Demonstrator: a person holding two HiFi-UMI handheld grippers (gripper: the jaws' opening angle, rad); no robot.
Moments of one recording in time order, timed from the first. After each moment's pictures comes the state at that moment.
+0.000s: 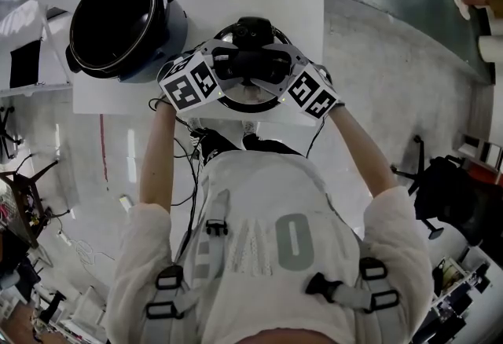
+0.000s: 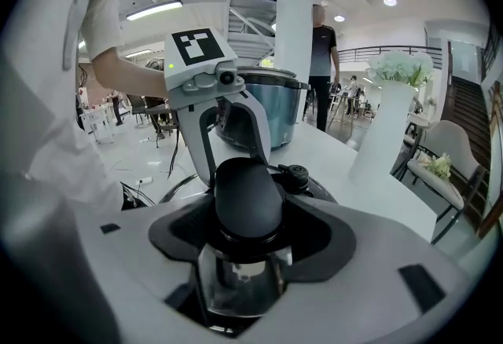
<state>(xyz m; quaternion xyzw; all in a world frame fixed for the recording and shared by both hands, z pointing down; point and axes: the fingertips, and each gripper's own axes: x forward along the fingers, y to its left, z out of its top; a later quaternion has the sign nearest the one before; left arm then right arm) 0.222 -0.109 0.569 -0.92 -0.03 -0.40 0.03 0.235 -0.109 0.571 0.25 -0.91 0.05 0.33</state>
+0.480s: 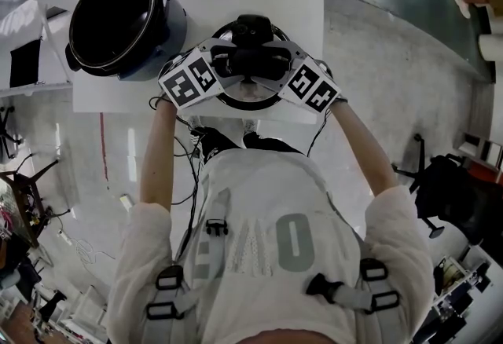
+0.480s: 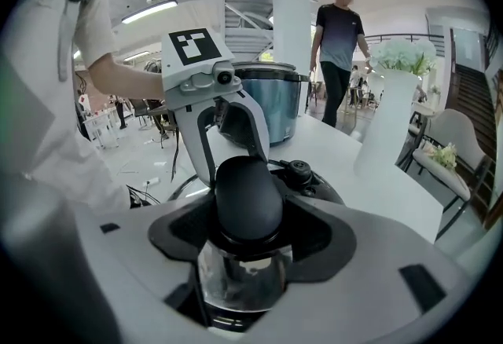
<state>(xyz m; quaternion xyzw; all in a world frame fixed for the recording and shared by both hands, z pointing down) 0.223 -0.109 0.570 -0.92 -0.02 -0.39 -0.01 0.234 -0.108 0.570 0.24 -0.91 0.08 0.34</state>
